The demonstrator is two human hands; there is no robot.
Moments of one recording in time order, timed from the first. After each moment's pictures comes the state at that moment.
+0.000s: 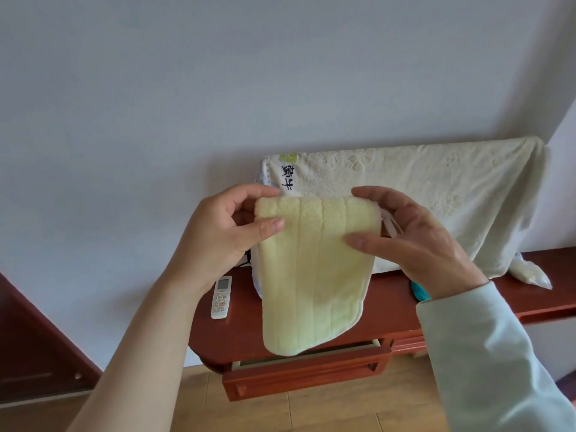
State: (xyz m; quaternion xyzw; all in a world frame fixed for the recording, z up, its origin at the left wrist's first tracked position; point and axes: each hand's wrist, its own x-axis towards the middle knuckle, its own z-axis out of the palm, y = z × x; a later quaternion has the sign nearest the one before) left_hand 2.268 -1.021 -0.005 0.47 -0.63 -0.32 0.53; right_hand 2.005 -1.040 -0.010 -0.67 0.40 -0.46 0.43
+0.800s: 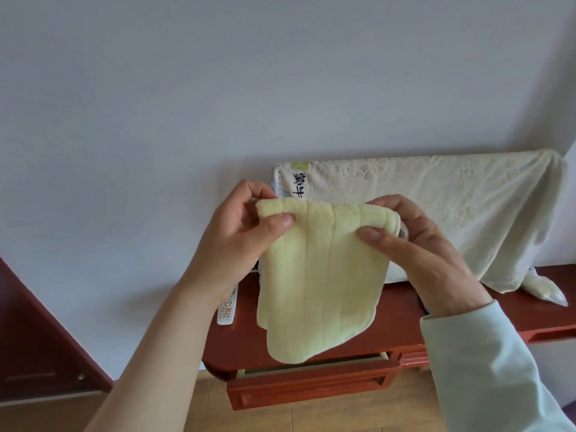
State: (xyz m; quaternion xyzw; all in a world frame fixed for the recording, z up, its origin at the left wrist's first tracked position) left_hand 2.266 -1.021 -0.004 0.38 -0.60 -0.38 0.59; right_hand 2.019 -1.039 -0.012 -0.66 0.33 -0.49 0.46
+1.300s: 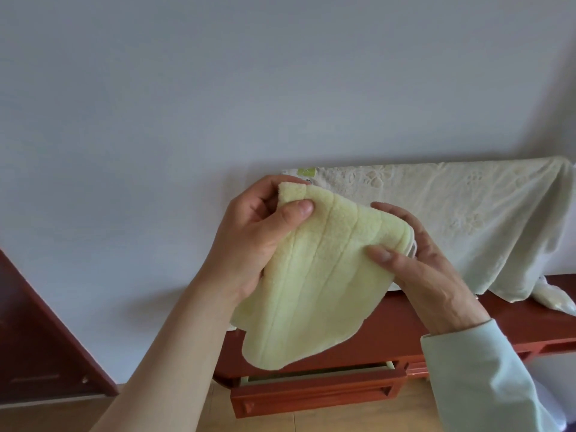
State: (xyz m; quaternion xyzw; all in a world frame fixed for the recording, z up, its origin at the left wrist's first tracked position) left_hand 2.250 -1.024 0.014 0.32 -0.56 -0.43 0.63; right_hand 2.022 -1.046 -0.029 -0.60 0.32 -0.51 0.53
